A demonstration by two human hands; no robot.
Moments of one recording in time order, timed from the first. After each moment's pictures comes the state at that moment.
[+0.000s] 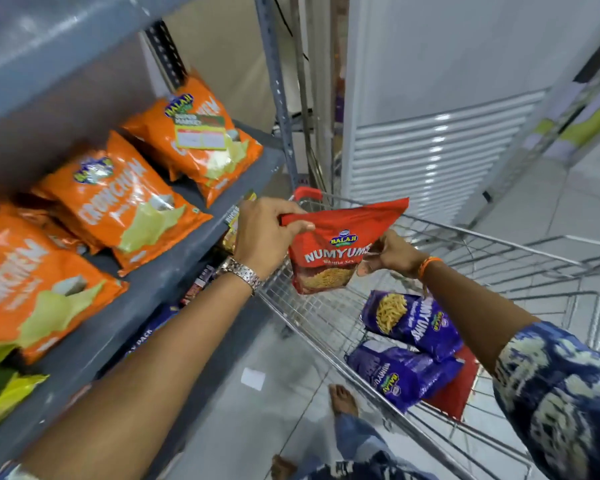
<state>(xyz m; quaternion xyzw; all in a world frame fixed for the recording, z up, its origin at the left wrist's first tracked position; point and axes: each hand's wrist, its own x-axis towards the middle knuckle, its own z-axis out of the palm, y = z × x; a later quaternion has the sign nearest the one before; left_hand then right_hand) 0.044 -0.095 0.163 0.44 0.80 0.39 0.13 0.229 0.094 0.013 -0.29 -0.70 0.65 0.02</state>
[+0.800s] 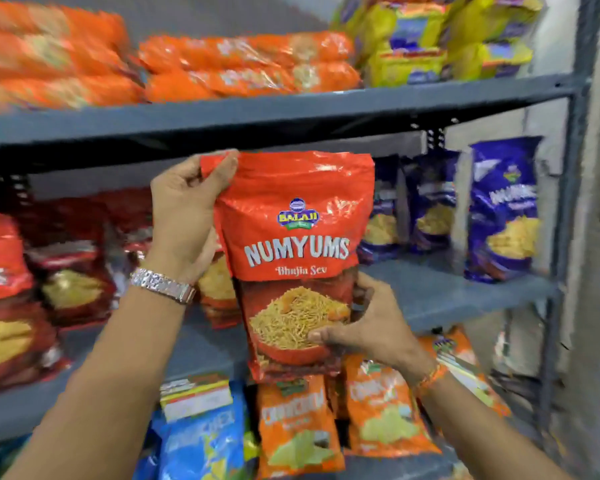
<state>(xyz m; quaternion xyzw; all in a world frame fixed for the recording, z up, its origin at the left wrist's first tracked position) -0.065 -0.414 0.572 0.32 0.53 0.74 -0.25 -0.040 -0.196 0.410 0.14 -0.74 0.61 0.24</state>
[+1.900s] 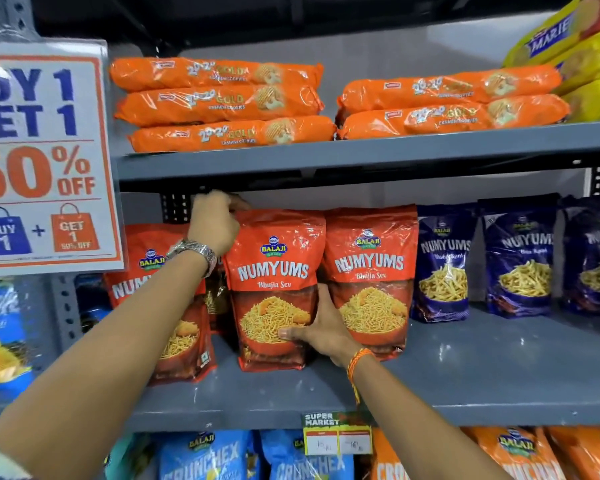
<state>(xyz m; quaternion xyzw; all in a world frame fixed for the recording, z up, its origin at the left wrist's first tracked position) -0.156 -0.661 0.618 0.05 0.86 0.21 -0.47 -0.189 -0.468 0.440 0.23 -0.77 0.59 0.10</state>
